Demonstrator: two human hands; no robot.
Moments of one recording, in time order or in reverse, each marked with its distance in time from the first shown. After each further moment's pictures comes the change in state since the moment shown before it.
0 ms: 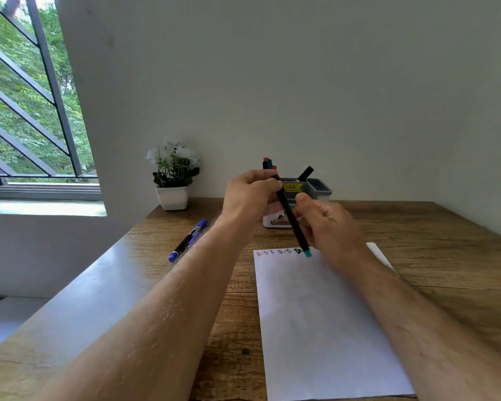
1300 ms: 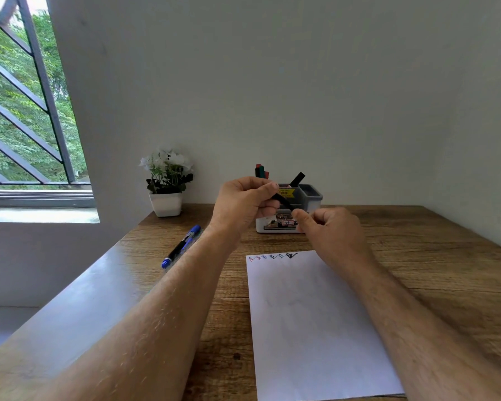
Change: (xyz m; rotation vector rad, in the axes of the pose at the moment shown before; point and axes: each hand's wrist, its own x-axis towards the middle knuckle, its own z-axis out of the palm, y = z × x) left_hand -0.005 0.001 -0.008 0.127 -0.099 0.095; right_hand -0.005 -0.001 -0.014 -0.266 0.136 0.053
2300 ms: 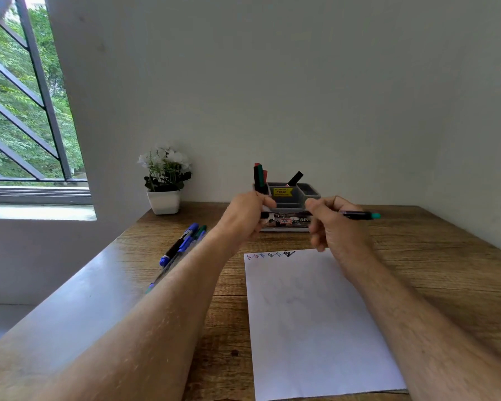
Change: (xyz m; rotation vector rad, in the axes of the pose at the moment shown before) left_hand 0.002 -0.006 0.006 0.343 -0.044 -0.216; right_hand 0.006 0.006 -0.002 0.573 0.047 0.209
